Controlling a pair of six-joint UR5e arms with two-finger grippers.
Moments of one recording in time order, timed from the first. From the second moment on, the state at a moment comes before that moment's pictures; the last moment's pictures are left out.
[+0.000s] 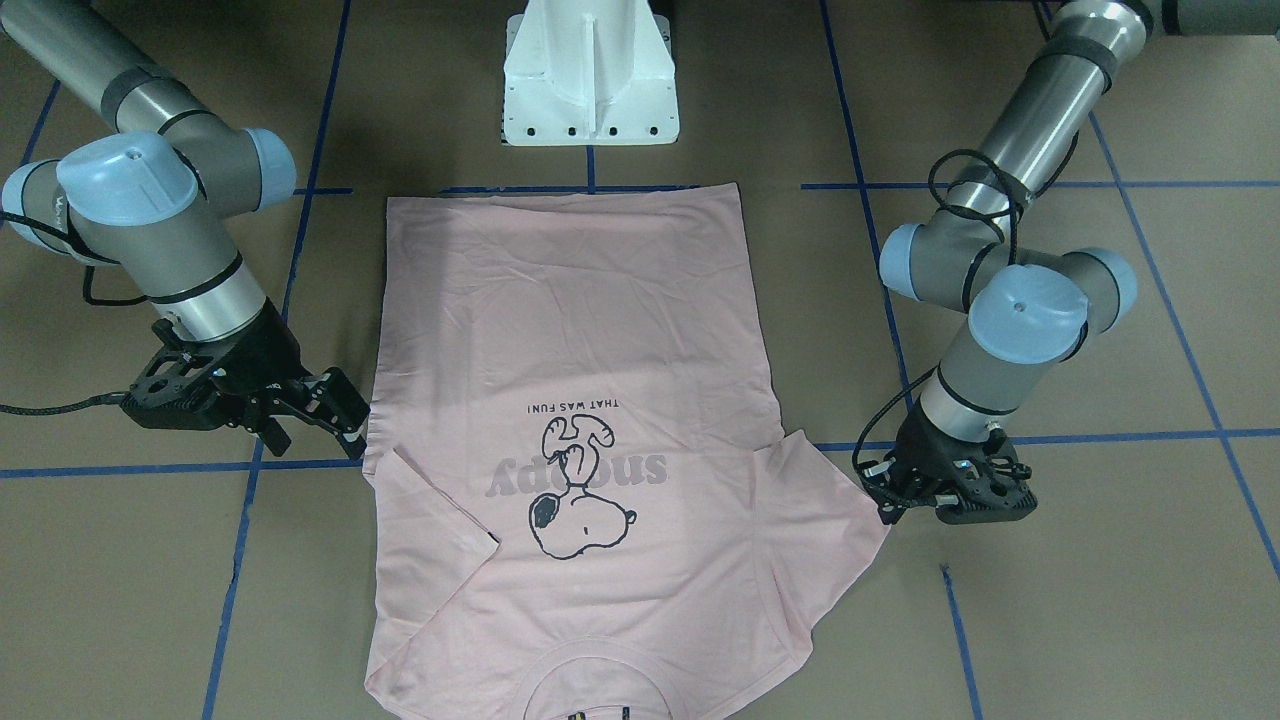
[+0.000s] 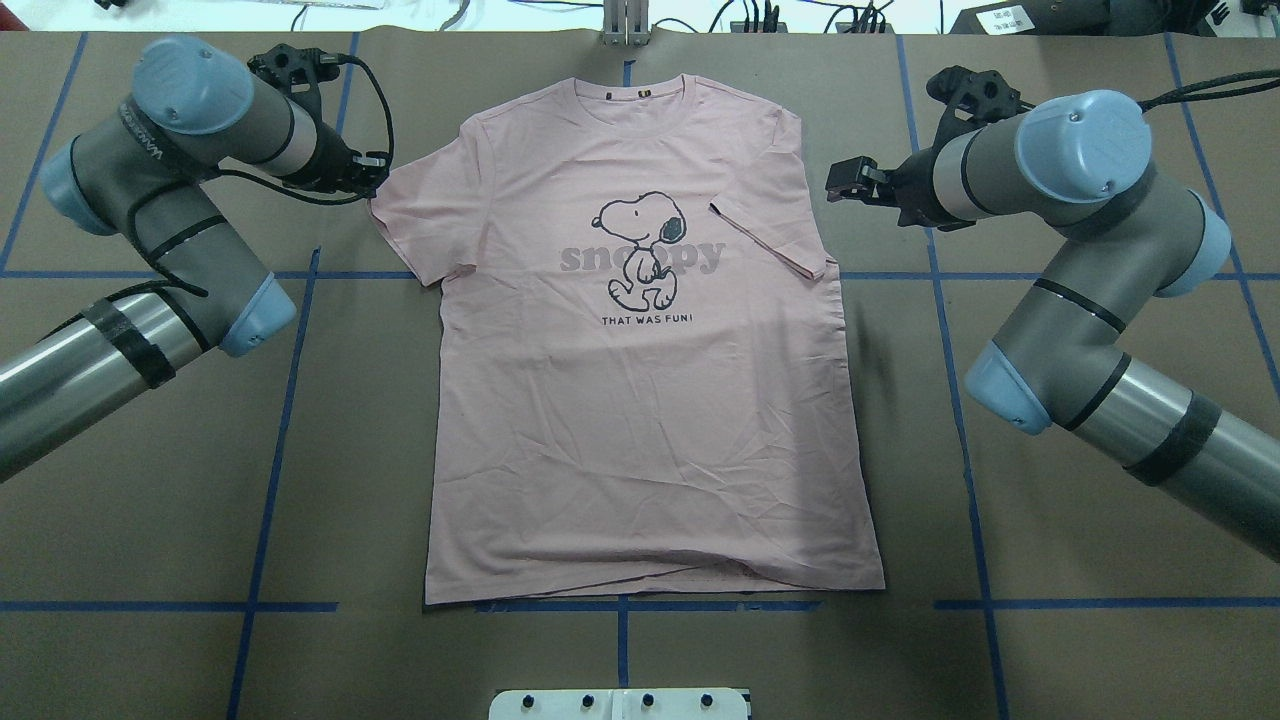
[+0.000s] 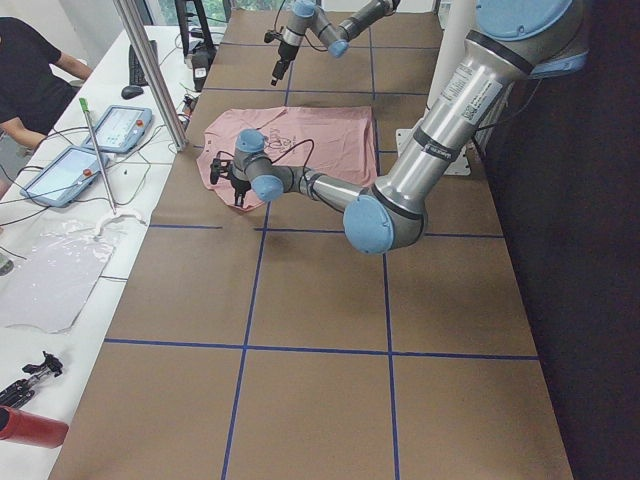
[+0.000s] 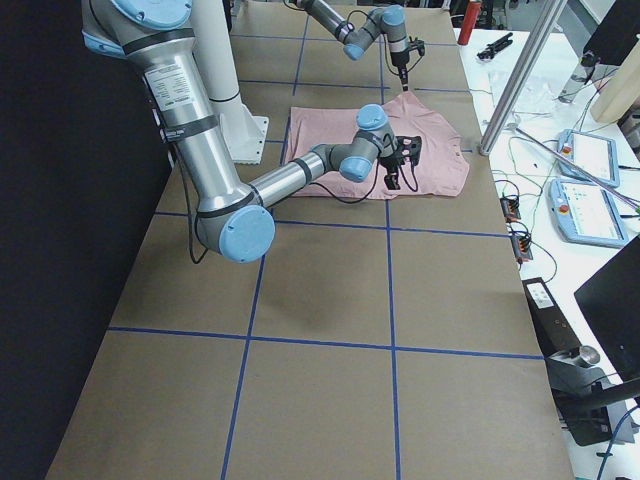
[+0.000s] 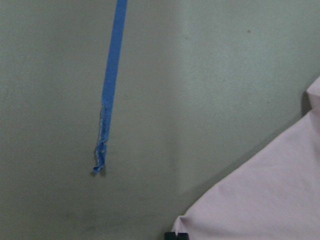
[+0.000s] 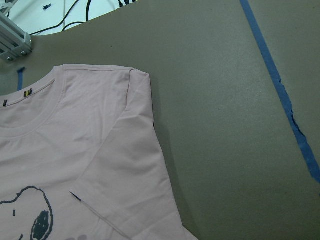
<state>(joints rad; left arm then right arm) -0.89 -2.16 -1.26 -2.21 -1.94 -1.07 0.83 -1.16 1.58 -0.97 1.85 1.33</state>
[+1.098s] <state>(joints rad) -0.74 -2.44 -1.13 -2.07 -1.79 -1.33 0.83 -1.19 1.57 -0.97 1.84 1.32</state>
